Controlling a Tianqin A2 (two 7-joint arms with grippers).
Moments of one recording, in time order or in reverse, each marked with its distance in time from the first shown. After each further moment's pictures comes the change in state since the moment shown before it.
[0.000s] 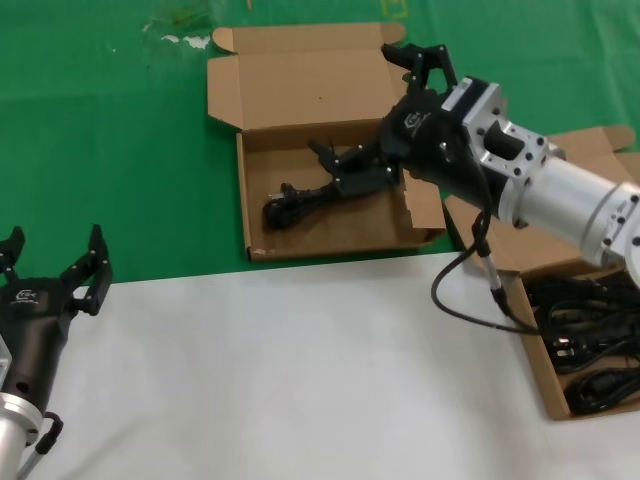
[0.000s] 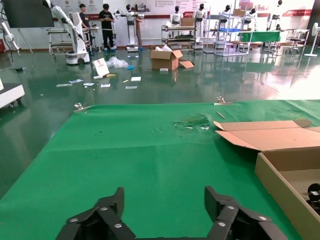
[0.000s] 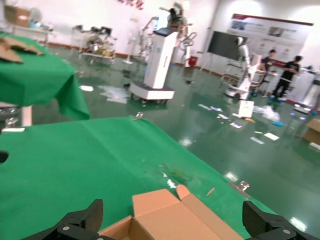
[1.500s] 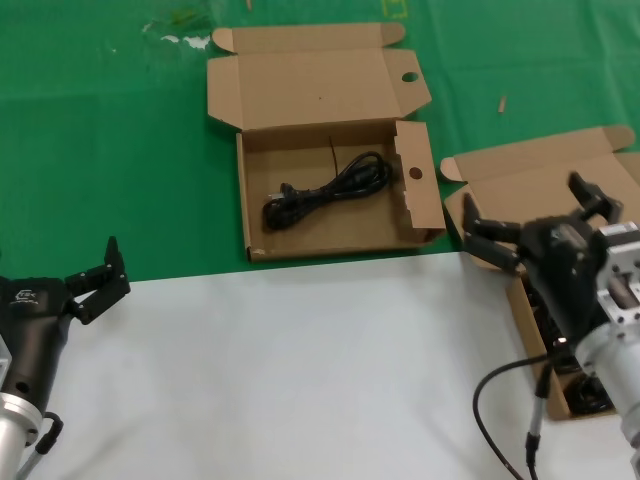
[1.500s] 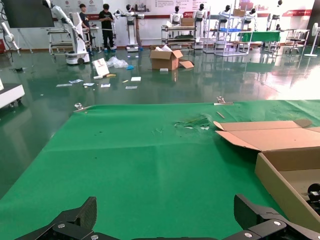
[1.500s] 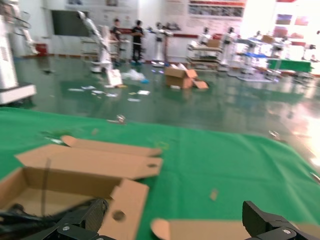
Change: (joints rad) left arm 0.000 0.000 0.000 0.000 0.000 0.000 0.000; right arm -0.526 -0.098 0.215 0.106 0.395 0.546 -0.237
